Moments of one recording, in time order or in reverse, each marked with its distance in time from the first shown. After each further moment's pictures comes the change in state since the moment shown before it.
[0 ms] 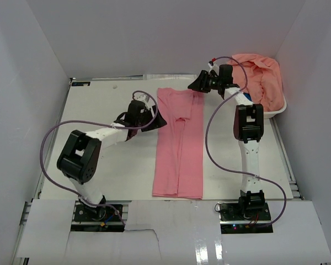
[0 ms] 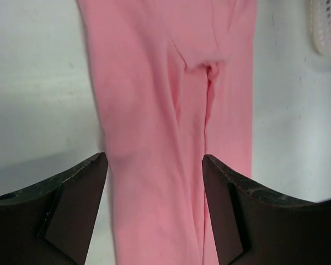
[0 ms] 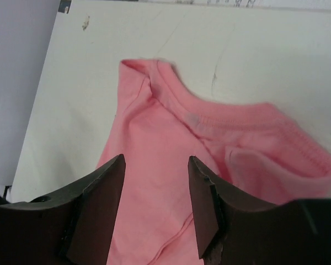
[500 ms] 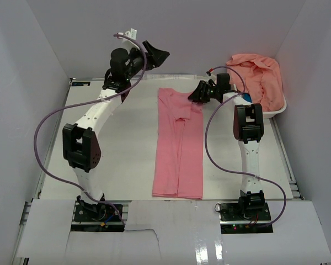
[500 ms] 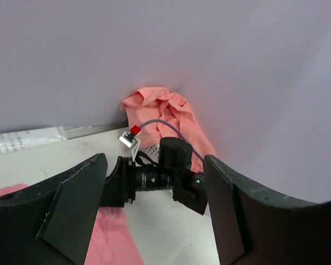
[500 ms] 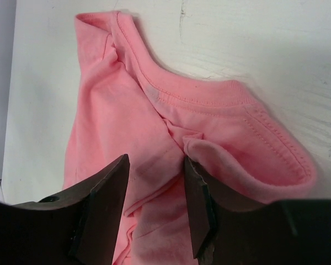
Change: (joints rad) left arm 0.105 0.184 0.767 0.118 0.175 -0.036; right arm 0.014 -0.040 -0.193 -0.035 0.030 -0.053
